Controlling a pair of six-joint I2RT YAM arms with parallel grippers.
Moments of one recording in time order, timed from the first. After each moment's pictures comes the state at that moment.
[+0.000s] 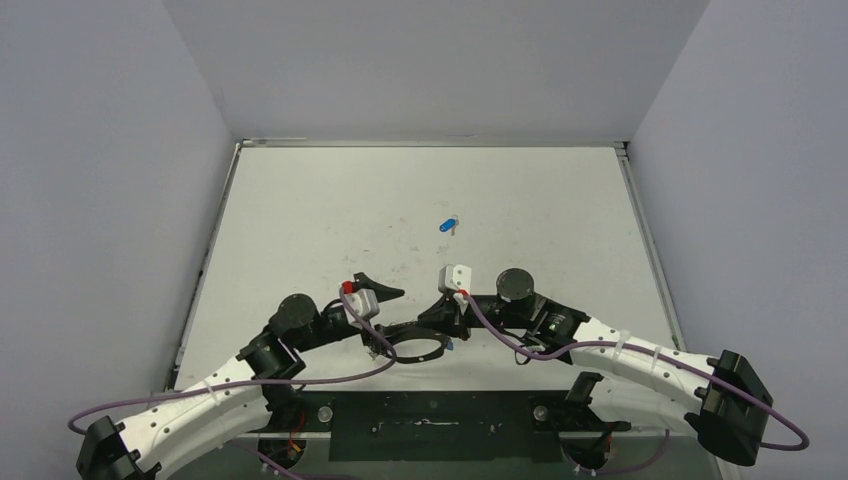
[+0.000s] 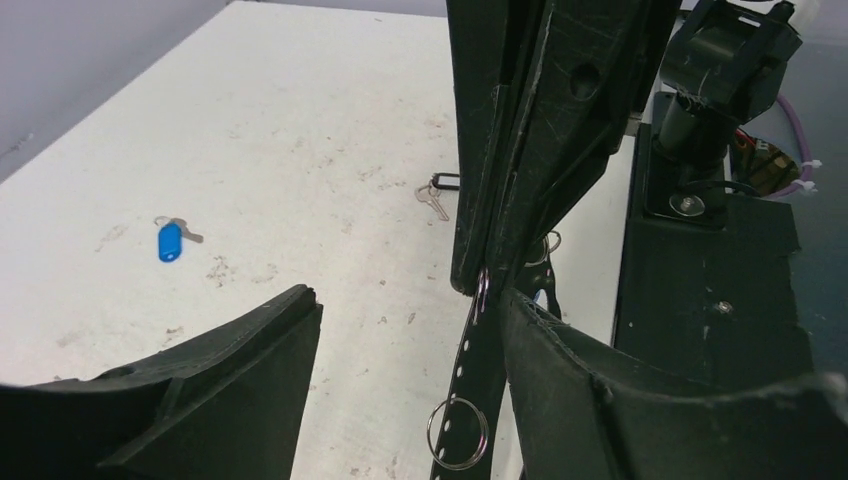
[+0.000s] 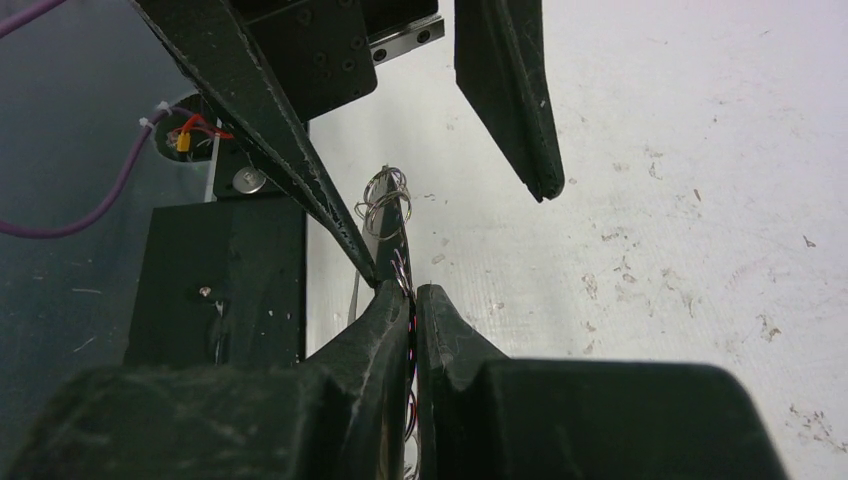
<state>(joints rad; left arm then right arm) -0.85 0.60 0.30 0.29 0.36 0.06 0.95 1.02 0.56 0.22 -0.52 -0.09</state>
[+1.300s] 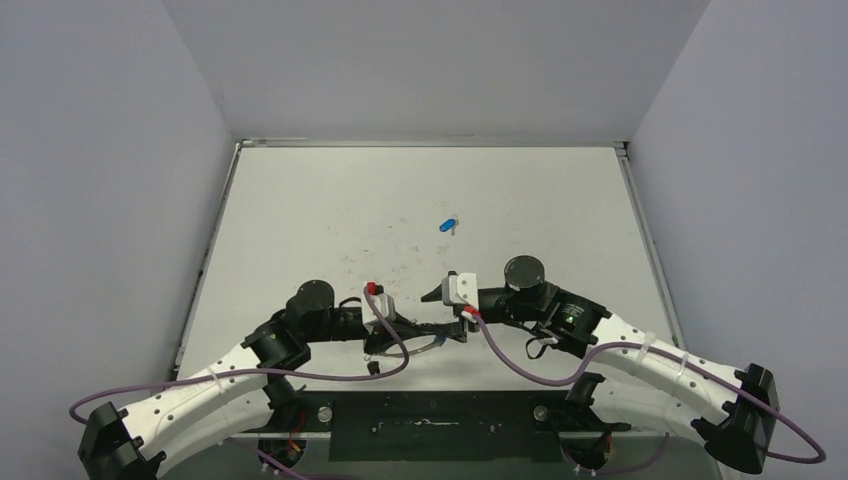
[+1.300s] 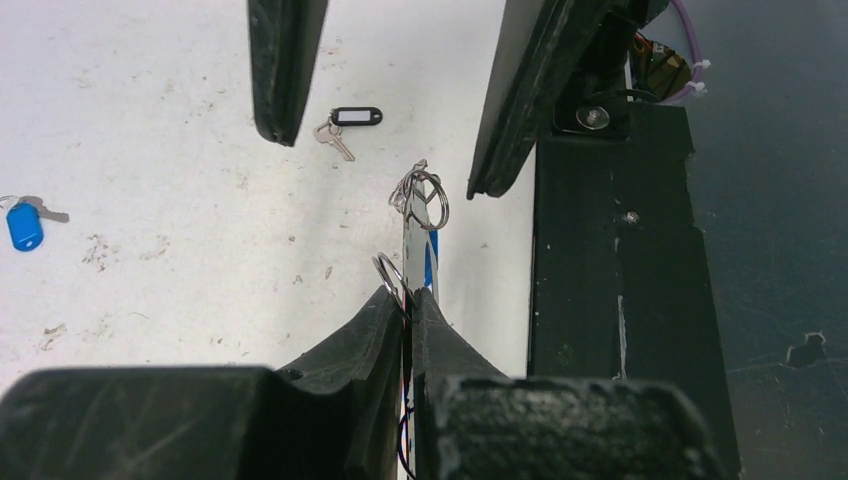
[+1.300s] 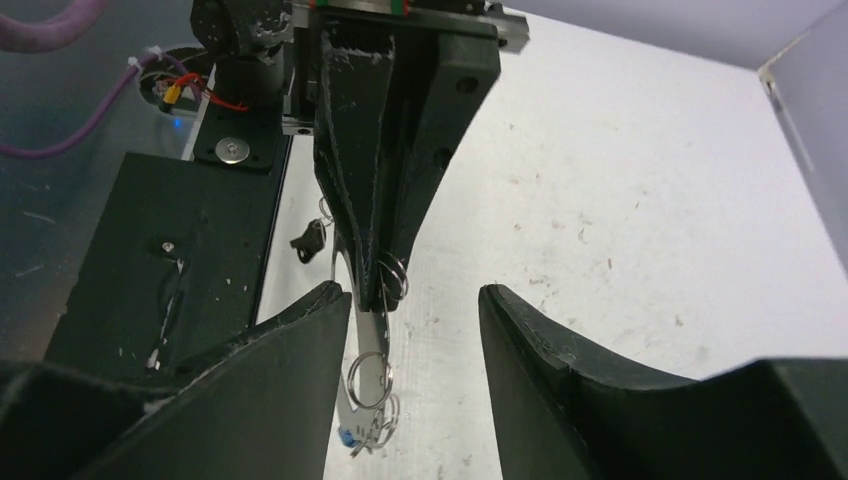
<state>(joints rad) -0.85 0.72 0.42 0.09 0.55 0.10 0.95 0.94 0.69 0.00 -0.57 -0.35</state>
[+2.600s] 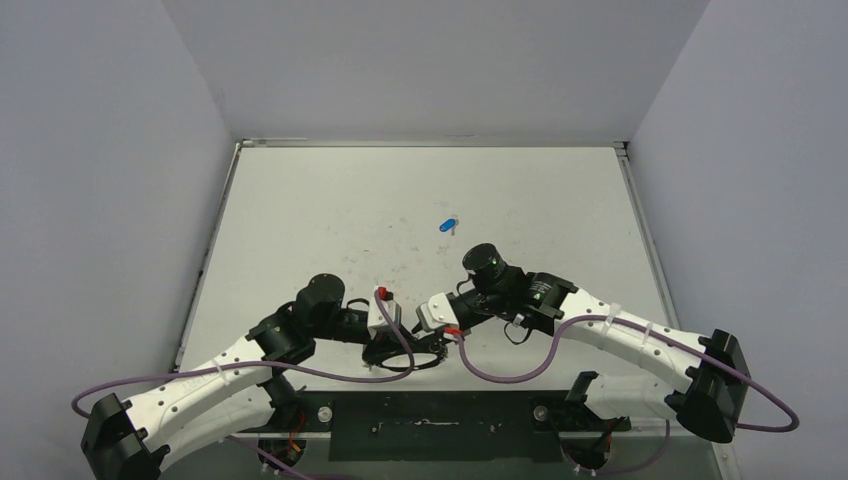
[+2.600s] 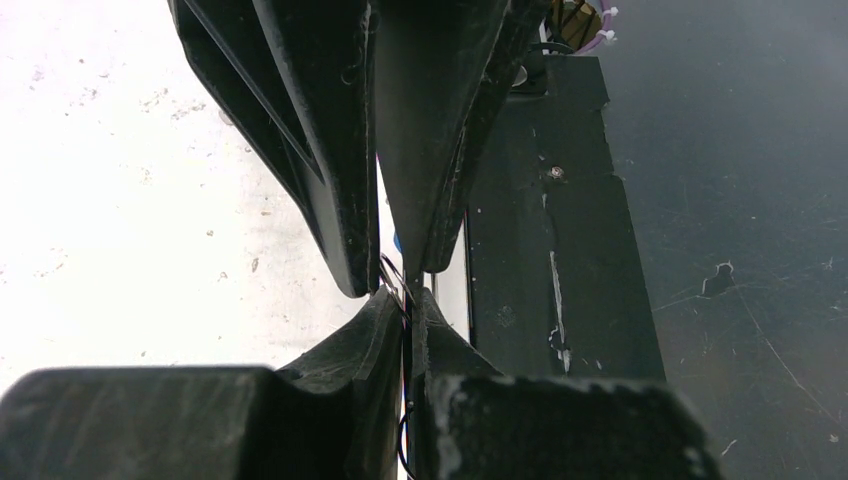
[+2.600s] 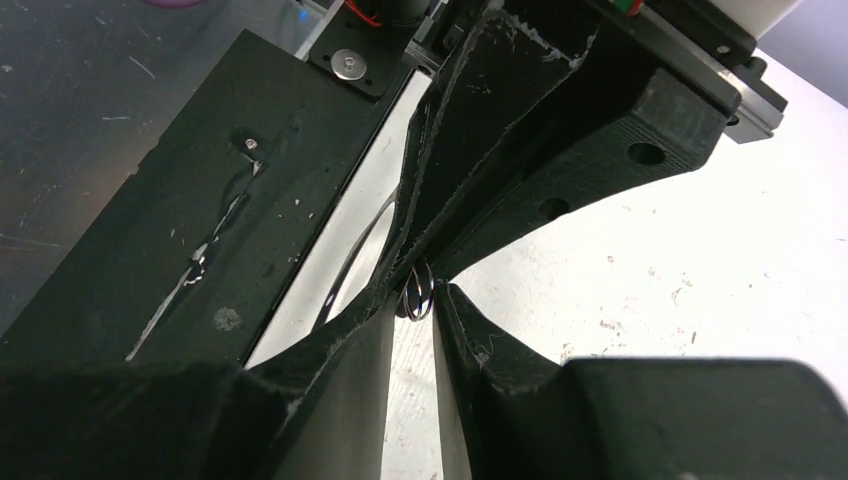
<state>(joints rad) -0.85 0.79 0.50 -0.07 0.72 0.17 0.96 1.18 0.91 -0.36 -0.83 -0.79</state>
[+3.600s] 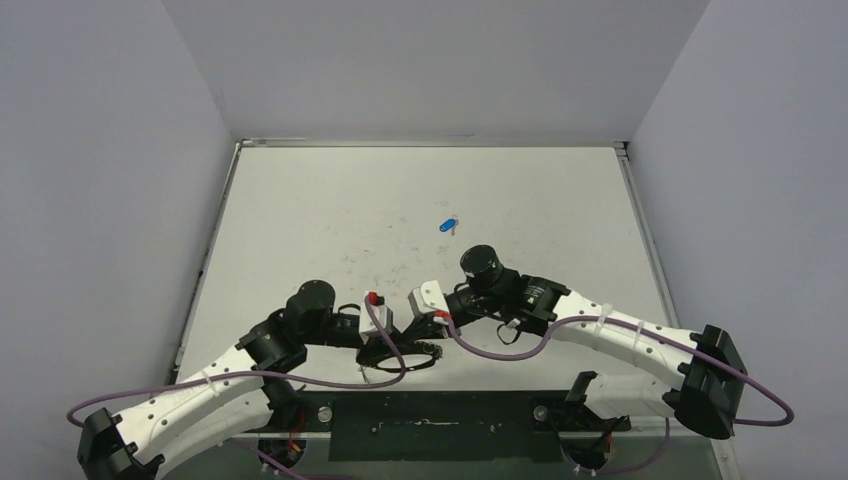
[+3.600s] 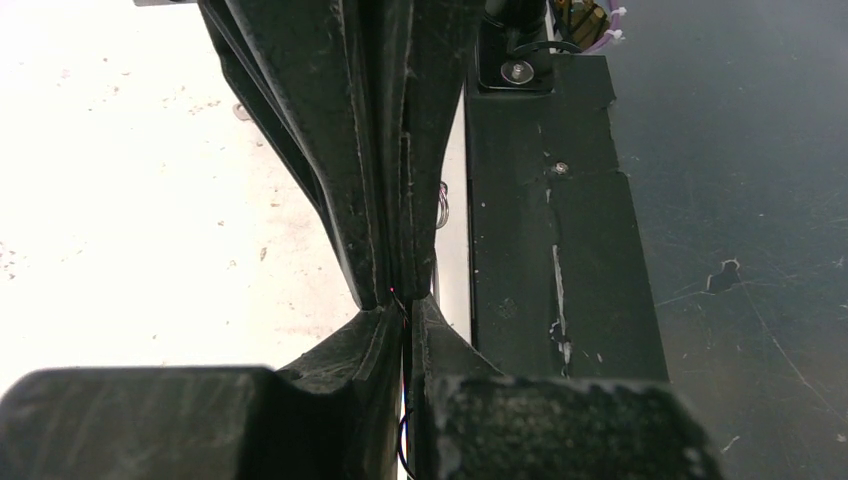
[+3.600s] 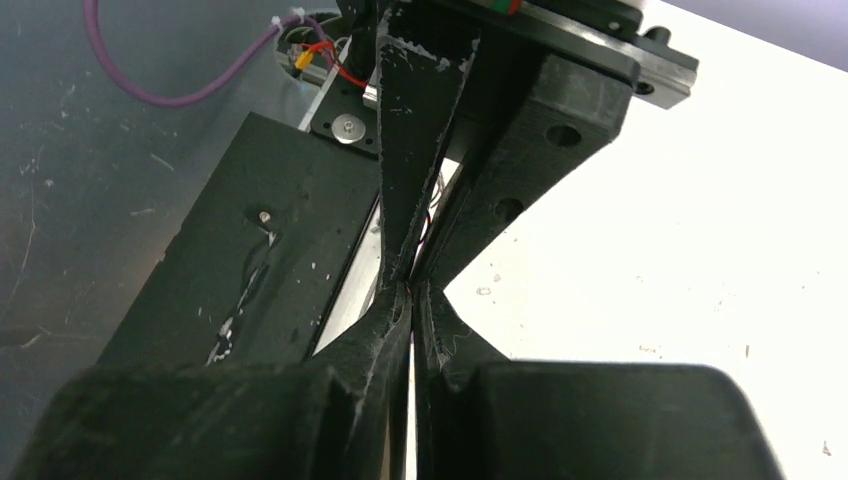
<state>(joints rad) -0.85 0.71 0.48 -0.11 0.70 0.17 0.98 1.21 0.89 -0.20 -0.83 -0.56</state>
